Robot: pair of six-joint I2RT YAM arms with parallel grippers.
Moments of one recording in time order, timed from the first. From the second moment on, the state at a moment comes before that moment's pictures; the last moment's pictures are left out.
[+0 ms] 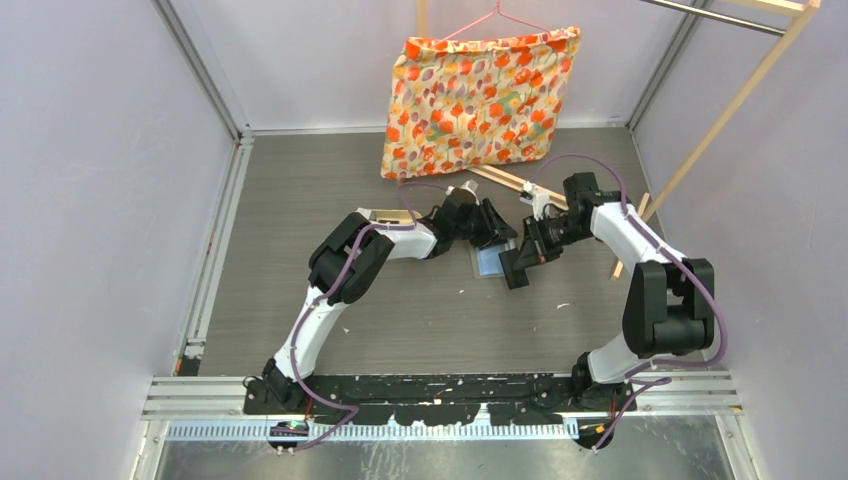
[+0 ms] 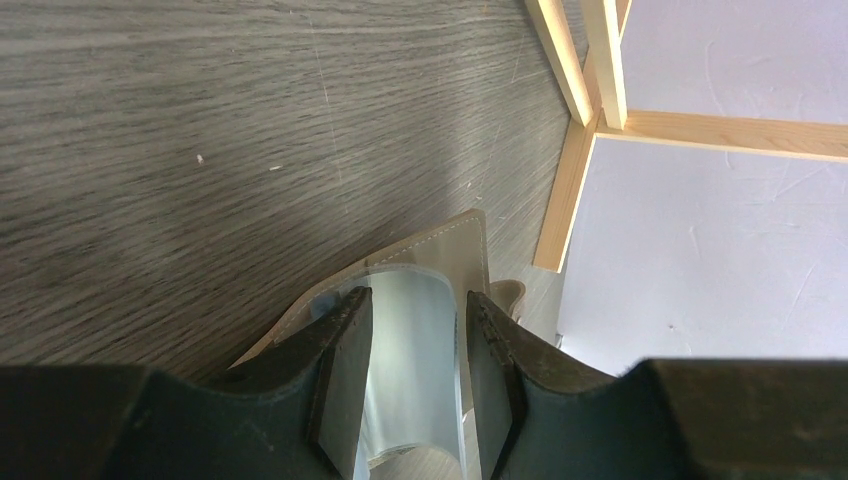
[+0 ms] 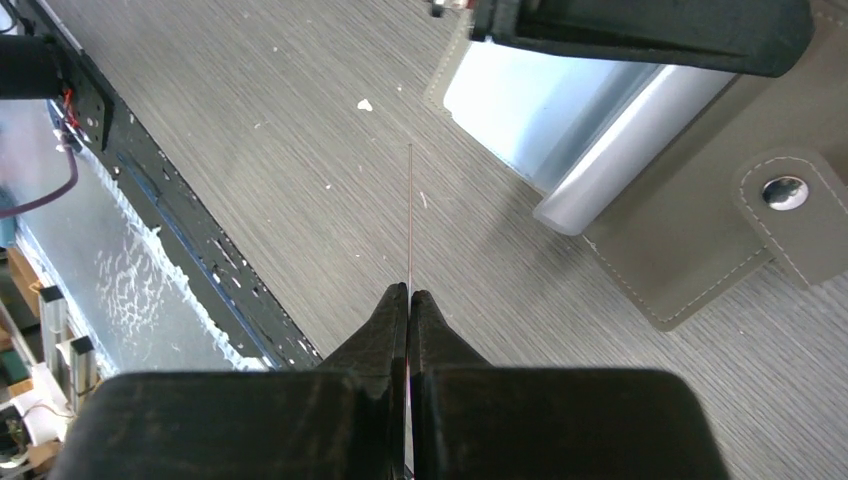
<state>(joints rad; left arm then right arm) -0.79 2.32 1.51 0.35 0.28 -1.18 0.05 1.52 1.05 -0.86 -0.76 -0.36</state>
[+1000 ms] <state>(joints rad) -0.77 2.22 1.46 0.29 0.23 -1.06 0.02 1.68 1.08 -0.69 -0.52 -0.10</state>
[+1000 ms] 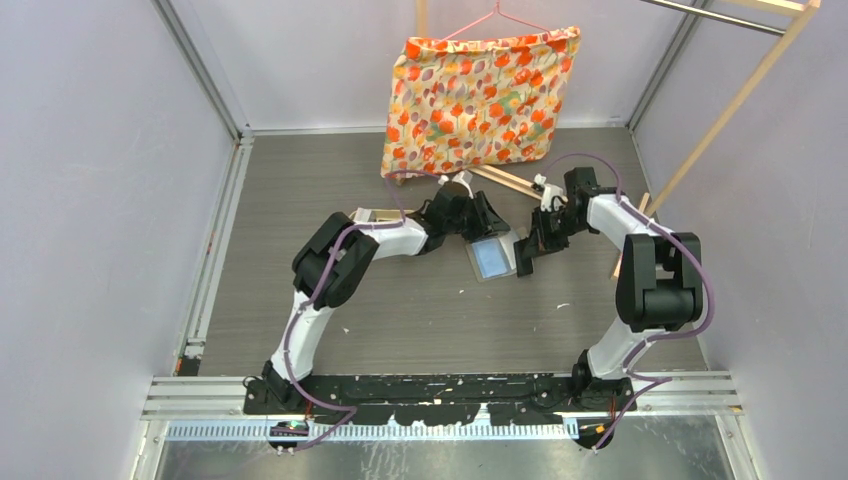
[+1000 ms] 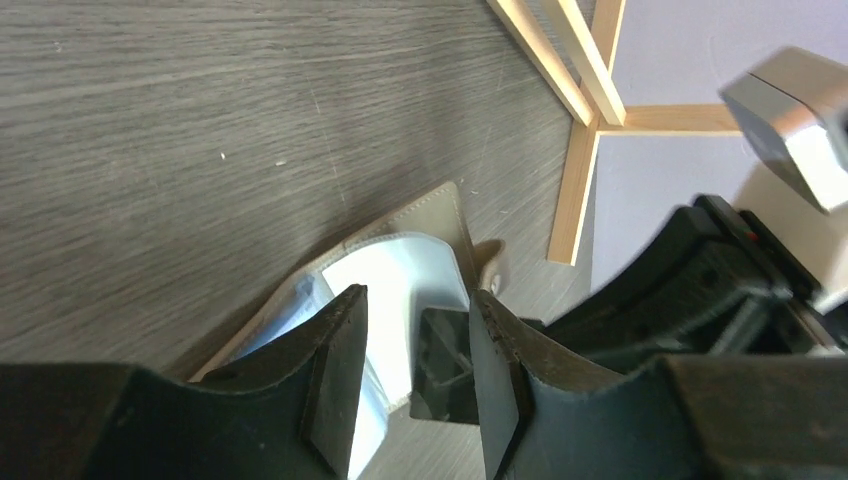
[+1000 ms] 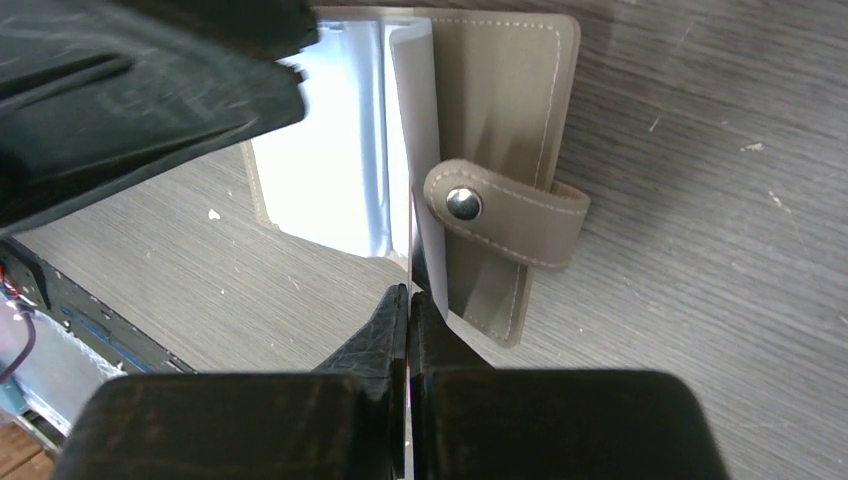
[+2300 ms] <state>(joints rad) -0.89 2.05 1.33 -0.05 -0.06 -0.70 -0.04 1.92 1.30 -0.78 -0.72 -0.12</state>
